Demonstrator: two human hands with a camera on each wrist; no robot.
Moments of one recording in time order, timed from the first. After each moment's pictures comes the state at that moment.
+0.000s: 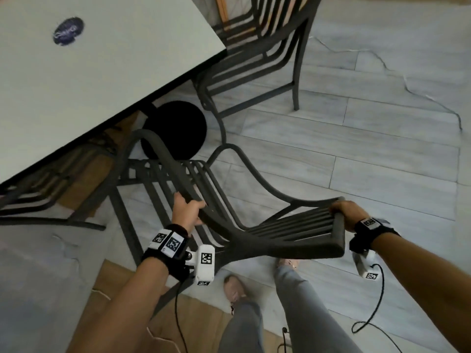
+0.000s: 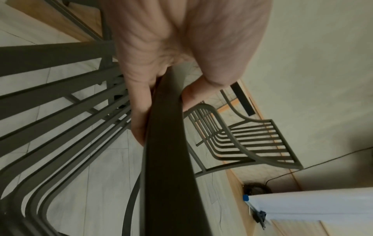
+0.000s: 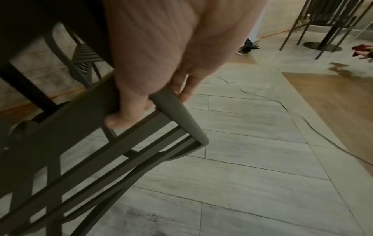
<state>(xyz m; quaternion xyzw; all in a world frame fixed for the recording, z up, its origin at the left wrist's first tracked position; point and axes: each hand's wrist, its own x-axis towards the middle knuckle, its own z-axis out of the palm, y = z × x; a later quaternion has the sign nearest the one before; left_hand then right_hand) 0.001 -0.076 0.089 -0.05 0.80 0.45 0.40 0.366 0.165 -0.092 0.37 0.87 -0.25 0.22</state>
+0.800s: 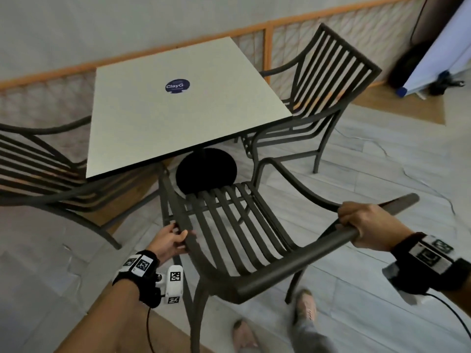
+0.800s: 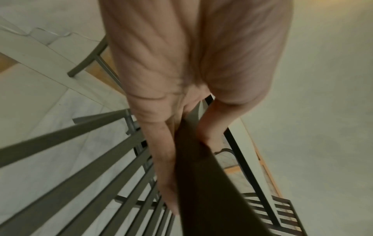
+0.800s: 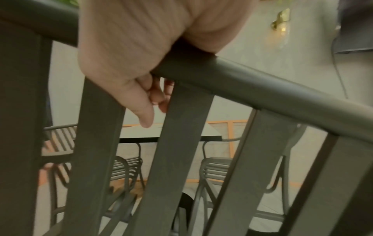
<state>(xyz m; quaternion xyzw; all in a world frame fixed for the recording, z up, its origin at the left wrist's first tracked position) -0.115 -0.300 0.173 -0.03 0.68 0.54 0.50 0.224 0.014 0.252 0.13 0.99 -0.11 0.00</state>
